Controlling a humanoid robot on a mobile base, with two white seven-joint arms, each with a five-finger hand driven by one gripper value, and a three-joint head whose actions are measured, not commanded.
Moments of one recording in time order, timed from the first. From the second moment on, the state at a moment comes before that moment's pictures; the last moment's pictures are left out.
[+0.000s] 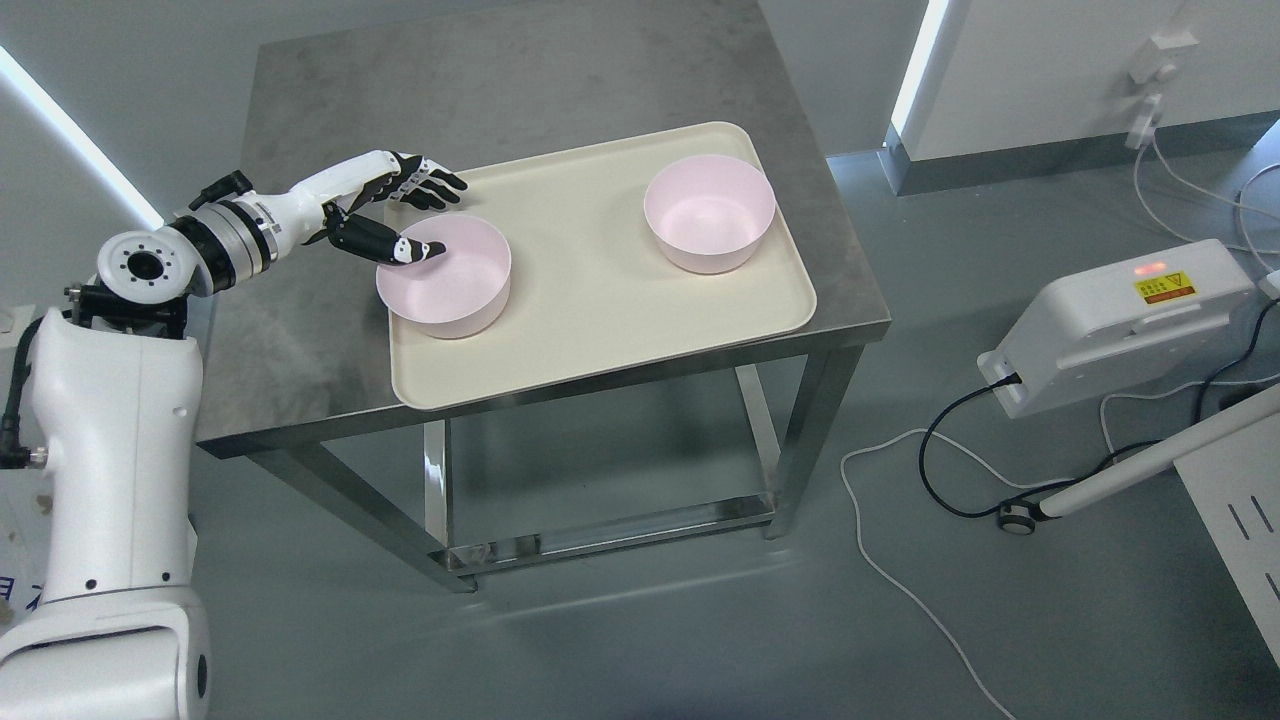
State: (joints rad) left arm -0.80 0.36 0.01 -1.12 -0.40 -0.08 -0.94; right arm 0.05 0.00 -0.09 -0.20 -0.09 0.01 0.06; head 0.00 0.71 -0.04
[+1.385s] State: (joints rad) left arm -0.80 0.42 -0.05 -1.17 -0.45 -0.19 -0.97; right arm 0.05 0.00 -0.09 -0.20 -0.09 0.01 0.06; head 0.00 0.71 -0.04
